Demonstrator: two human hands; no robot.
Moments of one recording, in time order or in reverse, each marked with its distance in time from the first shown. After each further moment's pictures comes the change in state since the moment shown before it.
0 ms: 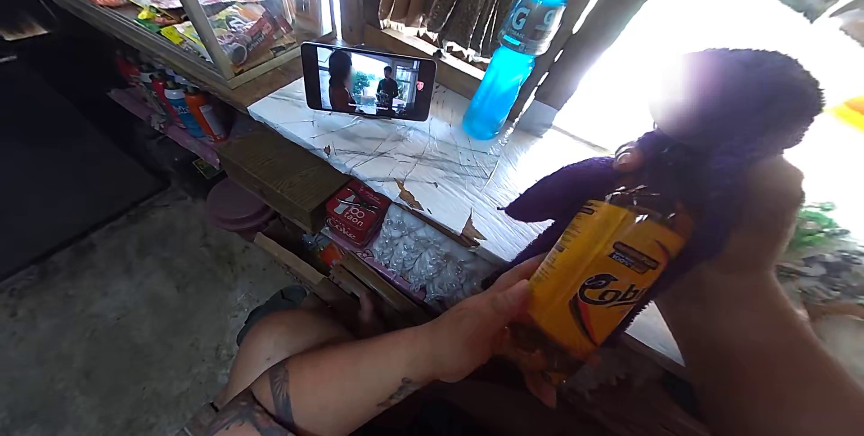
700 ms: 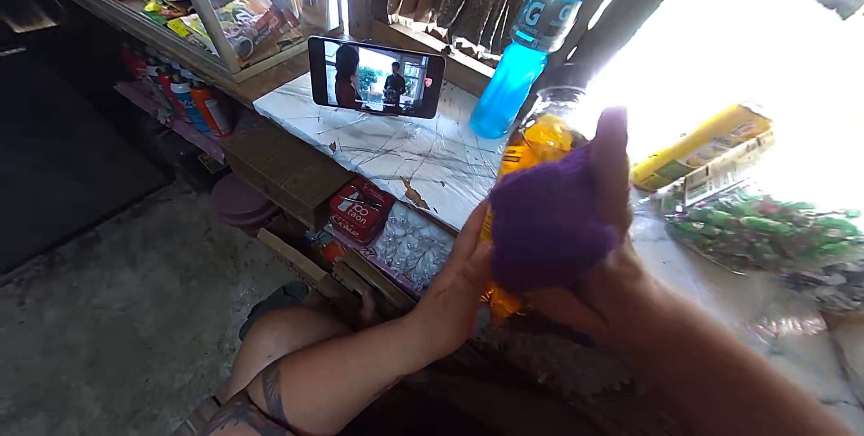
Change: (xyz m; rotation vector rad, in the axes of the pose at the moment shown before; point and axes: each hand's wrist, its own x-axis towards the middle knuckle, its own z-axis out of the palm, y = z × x) left_hand -0.006 0.014 -0.005 0.471 0.418 0.344; right_hand -0.027 0.029 0.035 -0.960 -0.564 -0.435
